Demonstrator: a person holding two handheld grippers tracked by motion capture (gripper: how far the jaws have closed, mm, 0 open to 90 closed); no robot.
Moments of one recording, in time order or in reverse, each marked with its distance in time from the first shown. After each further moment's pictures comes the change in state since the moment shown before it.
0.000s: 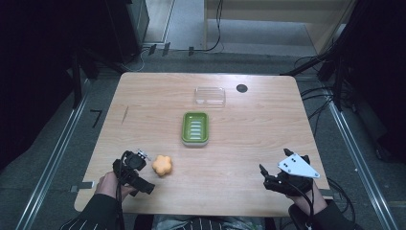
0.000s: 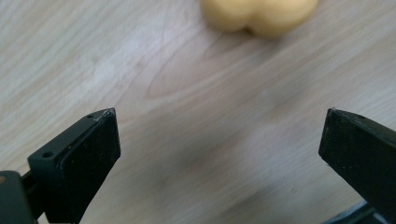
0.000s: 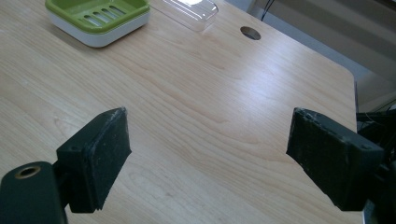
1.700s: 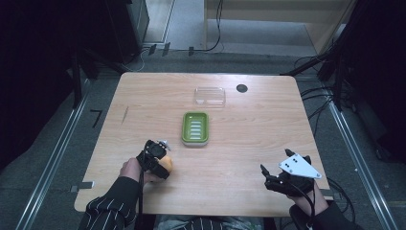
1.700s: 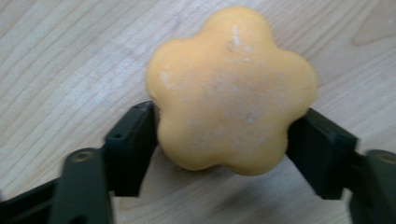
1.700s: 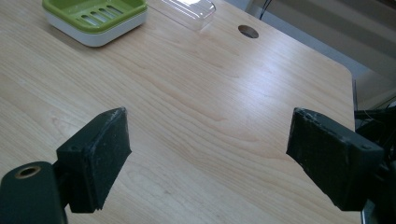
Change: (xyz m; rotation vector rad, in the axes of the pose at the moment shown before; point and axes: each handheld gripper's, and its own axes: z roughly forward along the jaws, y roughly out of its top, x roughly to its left) left arm -0.014 0.054 0.025 0.037 -0.010 0.043; right arm -0.002 -0.002 -0.002 0.002 -0.007 0.011
